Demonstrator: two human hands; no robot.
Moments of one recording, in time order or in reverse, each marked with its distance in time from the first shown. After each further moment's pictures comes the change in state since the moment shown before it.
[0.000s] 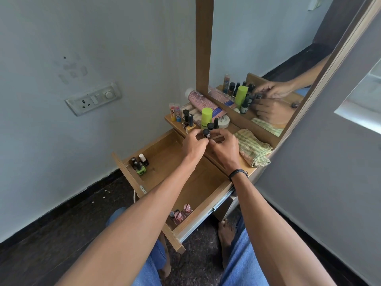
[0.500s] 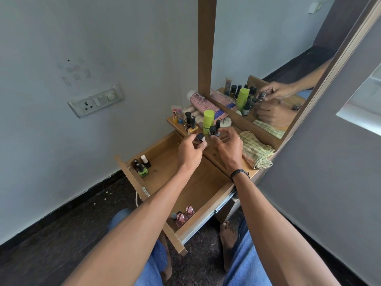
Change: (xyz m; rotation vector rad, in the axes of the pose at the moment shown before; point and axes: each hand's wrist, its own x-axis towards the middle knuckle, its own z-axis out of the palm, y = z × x) left_hand -0.002 -0.024 -0.015 0.139 0.057 0.175; right_hand 0.008 0.006 0.004 0.051 0.099 0.111
